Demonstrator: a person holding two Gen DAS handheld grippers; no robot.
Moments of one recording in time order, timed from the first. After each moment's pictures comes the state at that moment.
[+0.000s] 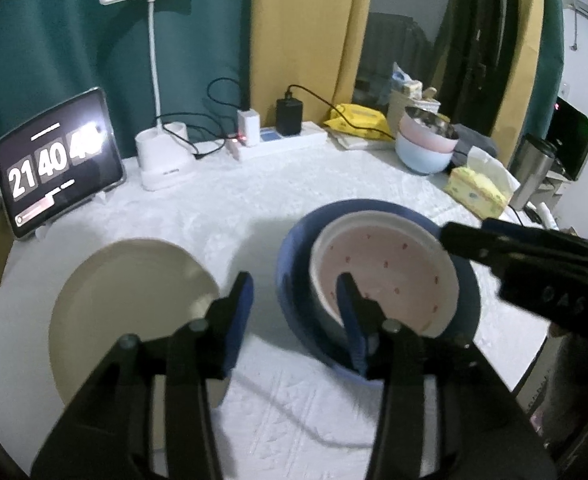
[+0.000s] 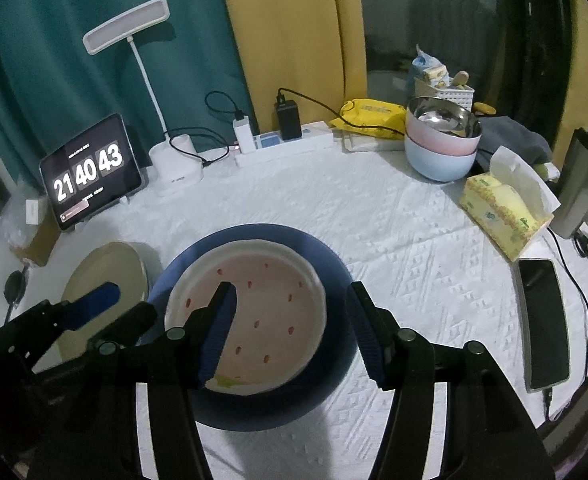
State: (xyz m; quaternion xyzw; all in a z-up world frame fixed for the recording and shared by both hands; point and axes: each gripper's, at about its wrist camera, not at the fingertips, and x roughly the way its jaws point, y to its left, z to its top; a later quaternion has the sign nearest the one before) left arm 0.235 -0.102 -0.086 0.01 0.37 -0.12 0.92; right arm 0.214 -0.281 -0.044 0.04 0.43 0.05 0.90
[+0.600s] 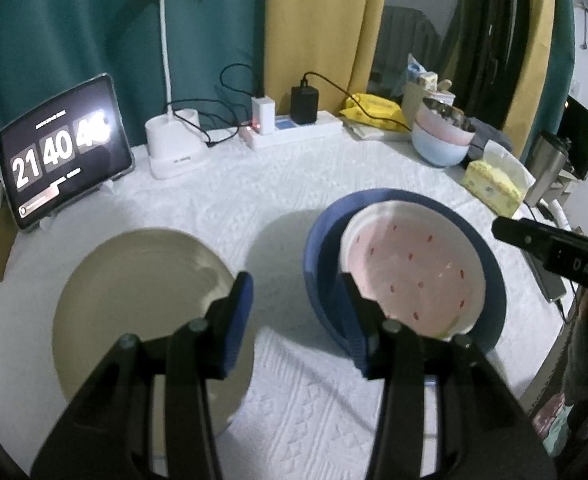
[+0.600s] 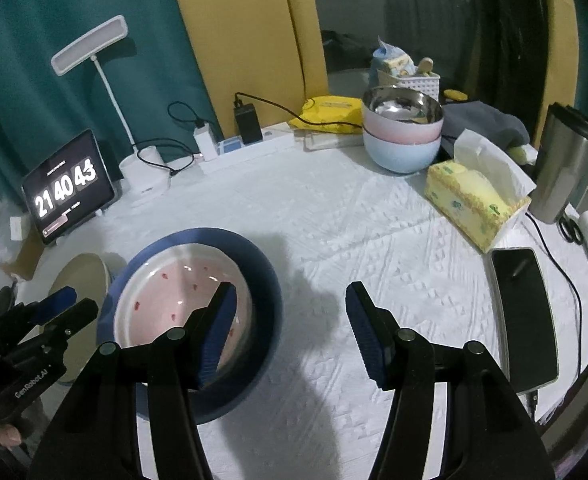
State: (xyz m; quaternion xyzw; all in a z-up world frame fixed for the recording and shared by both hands) left arm 0.245 -0.094 -0.099 0.01 0.38 -0.11 0.92; right arm 0.217 -0.330 -0.059 0.06 0.43 0.02 0.90
